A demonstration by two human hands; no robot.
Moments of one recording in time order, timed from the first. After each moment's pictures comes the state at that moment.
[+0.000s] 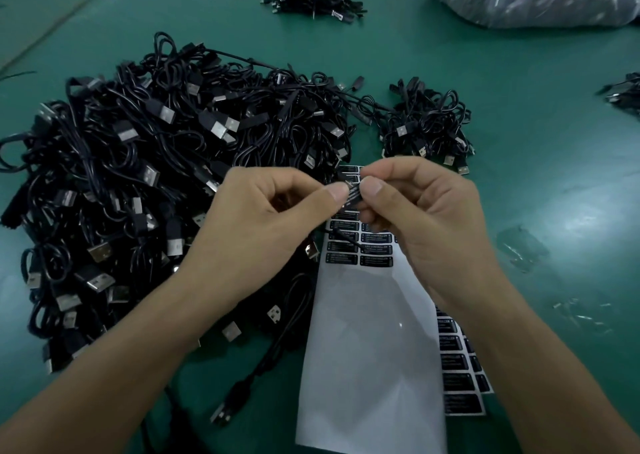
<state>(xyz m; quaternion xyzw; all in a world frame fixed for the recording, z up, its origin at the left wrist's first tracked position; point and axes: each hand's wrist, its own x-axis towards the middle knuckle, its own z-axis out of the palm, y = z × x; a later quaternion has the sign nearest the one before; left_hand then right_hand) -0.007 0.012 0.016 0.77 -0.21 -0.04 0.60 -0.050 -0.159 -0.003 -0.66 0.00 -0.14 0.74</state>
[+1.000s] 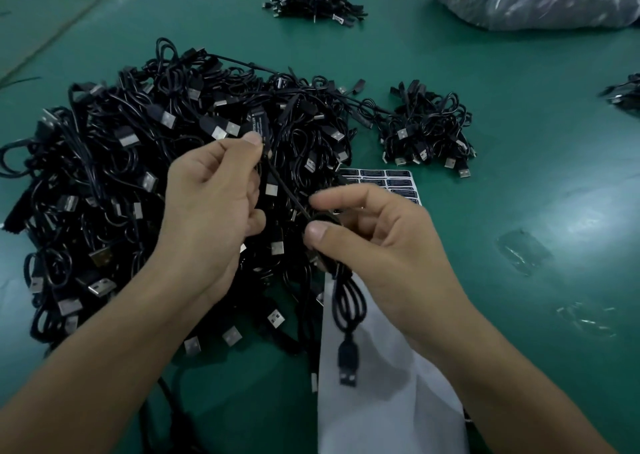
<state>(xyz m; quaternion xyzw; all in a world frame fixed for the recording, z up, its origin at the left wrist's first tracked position) 0.007 0.020 0.022 0.66 -0.04 -0.02 0.75 -0.065 -0.124 0.003 -0.68 0.00 -0.06 0.73</state>
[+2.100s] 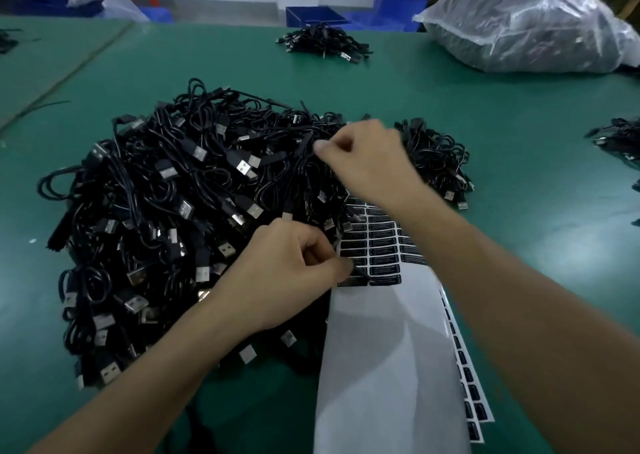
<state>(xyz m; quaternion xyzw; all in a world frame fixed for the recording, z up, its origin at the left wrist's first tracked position) -0.002 0.020 0.011 0.84 -0.20 -0.13 0.48 0.064 -0.148 0.038 -0.94 0.04 -0.14 0.31</state>
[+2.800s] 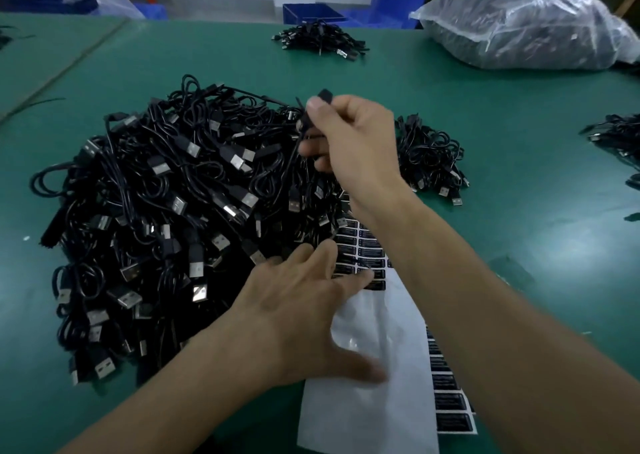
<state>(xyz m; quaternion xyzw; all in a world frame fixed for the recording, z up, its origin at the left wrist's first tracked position) -0.025 0.009 -0.005 0.91 -0.40 -0.06 0.02 0.044 -0.117 0.052 -0.72 0.06 -0.17 0.67</state>
